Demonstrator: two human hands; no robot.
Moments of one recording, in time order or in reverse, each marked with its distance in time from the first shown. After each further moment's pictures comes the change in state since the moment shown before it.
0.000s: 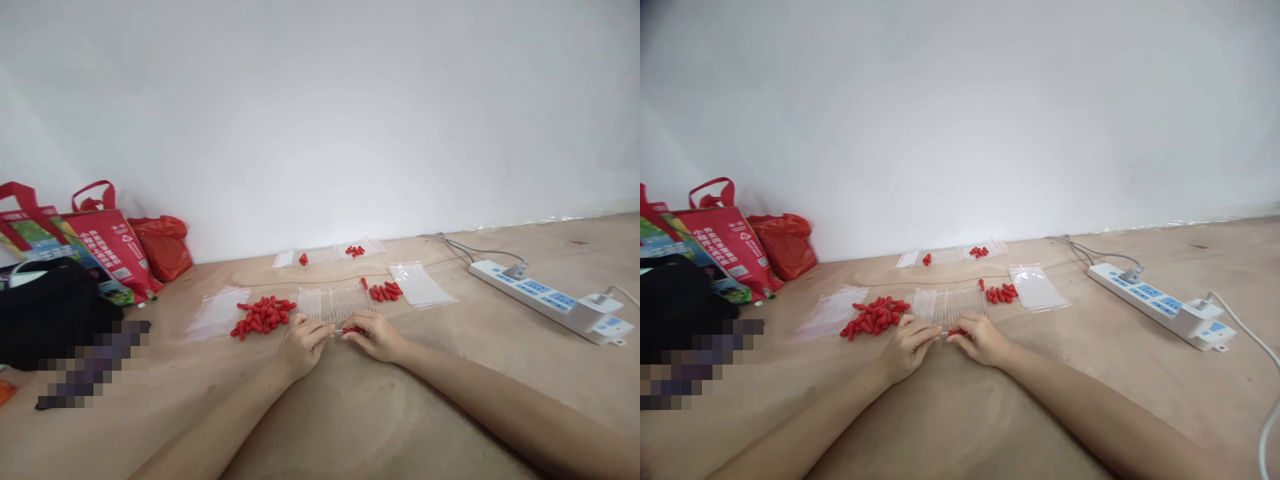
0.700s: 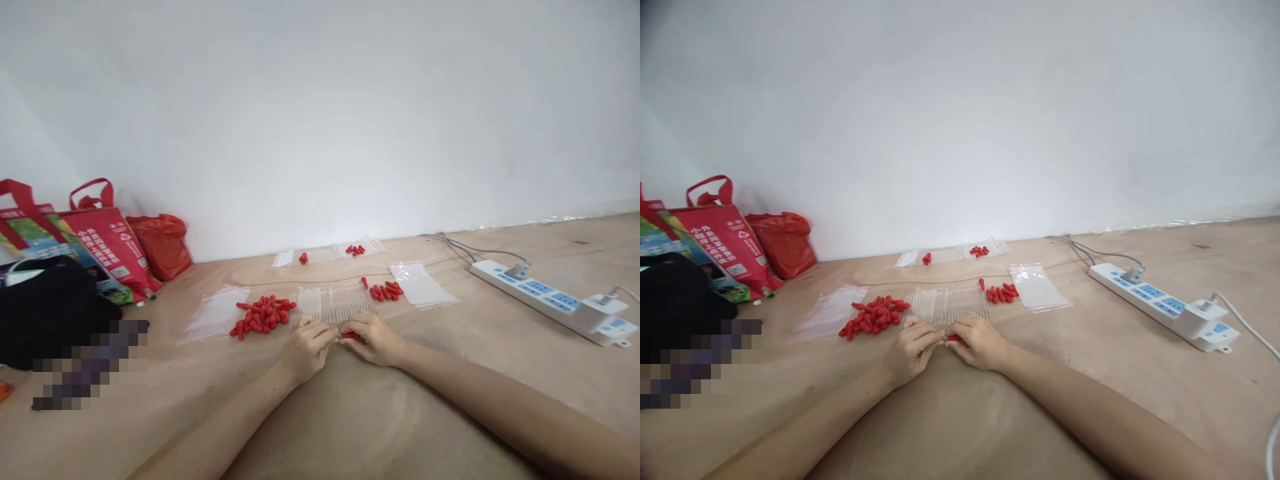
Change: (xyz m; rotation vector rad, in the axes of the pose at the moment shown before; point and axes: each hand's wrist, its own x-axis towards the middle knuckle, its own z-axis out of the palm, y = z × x) left_hand 0.002 0.006 0.007 0.021 0.037 0.095; right_hand 0.002 -0.001 0.004 -0.218 -0.084 -0.113
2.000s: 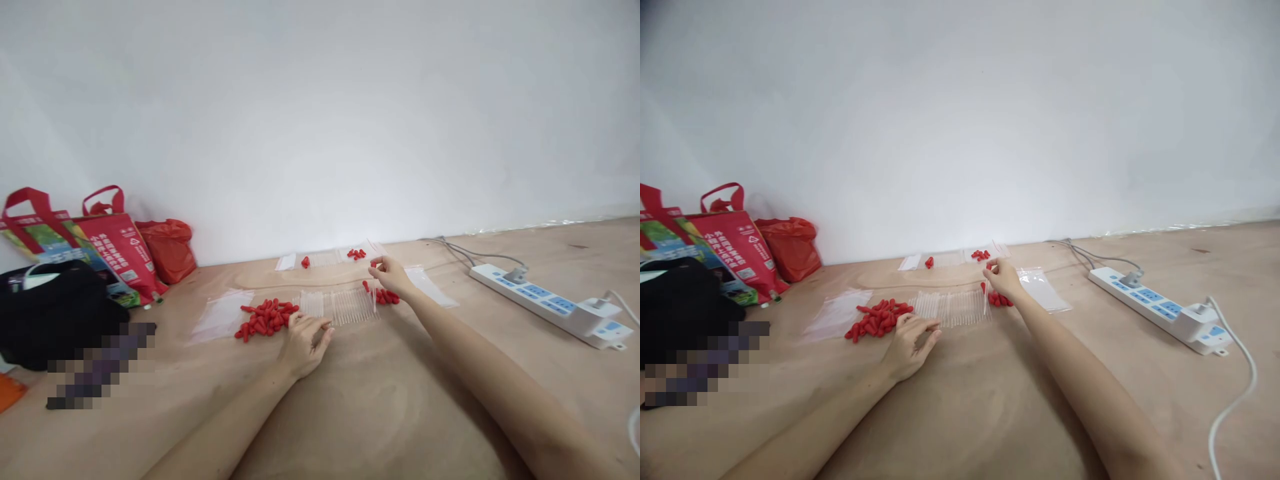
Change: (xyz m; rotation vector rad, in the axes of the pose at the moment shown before) left_hand 0.003 0.001 -0.015 -0.076 0.017 -0.326; right_hand 0.042 0.086 -0.052 0.150 0.278 0.916
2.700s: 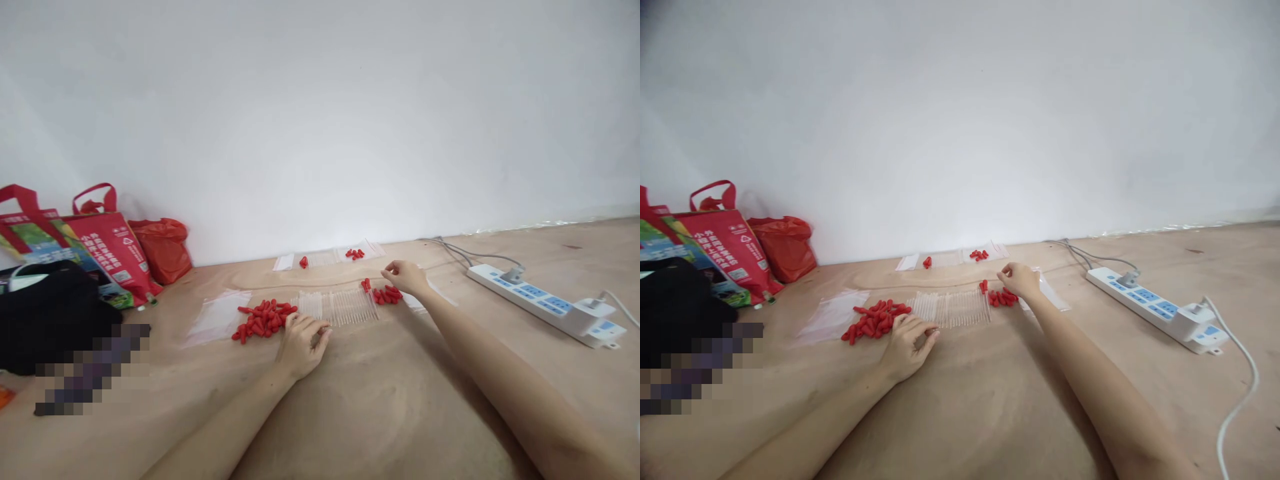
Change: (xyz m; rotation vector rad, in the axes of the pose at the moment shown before) left_hand 0.001 -0.002 0.002 0.107 0.002 0.017; right_hand -0.002 0.016 -0.030 -0.511 0.046 0.055
